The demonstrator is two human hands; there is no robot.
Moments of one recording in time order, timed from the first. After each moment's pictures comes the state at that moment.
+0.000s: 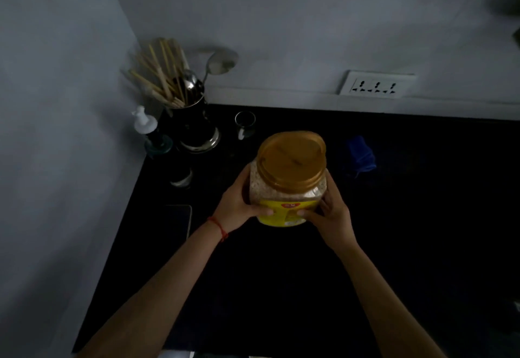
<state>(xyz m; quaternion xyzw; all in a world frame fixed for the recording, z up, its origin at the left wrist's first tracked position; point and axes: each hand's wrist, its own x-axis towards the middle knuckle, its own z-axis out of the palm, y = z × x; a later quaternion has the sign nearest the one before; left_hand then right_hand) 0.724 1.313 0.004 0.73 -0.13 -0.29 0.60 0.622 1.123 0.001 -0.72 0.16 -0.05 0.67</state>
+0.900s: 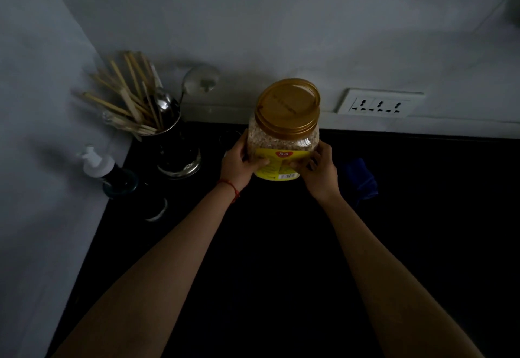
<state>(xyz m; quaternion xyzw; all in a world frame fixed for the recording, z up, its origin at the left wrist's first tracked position) 0.859 1.228 -0.016 0.76 -0.08 -0.16 0.63 0.779 1.071 -0.010 -0.76 0.24 -0.10 0.60</state>
